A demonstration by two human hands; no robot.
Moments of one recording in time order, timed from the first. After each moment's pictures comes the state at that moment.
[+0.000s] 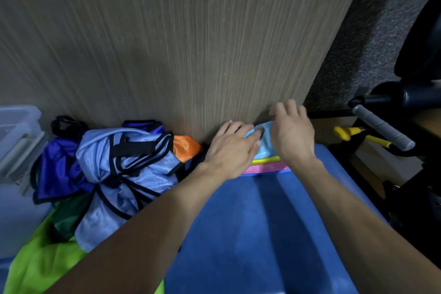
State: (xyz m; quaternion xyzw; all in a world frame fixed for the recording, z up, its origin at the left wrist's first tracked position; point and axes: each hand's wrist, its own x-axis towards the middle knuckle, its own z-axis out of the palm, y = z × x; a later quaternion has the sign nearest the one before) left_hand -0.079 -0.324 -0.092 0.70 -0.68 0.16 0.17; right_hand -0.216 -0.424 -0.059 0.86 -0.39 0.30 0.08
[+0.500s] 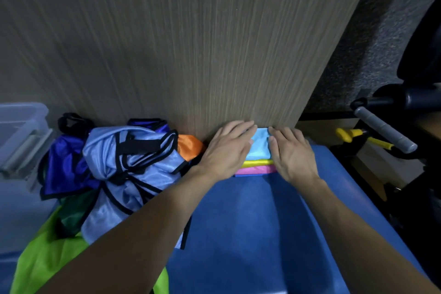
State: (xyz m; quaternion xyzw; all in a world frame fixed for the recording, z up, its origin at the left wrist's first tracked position) left_hand -0.062 -0.310 -0.105 0.67 -0.69 0.07 0.27; right_hand -0.237 -0.419 -0.109 0.89 -0.38 0.25 0.03
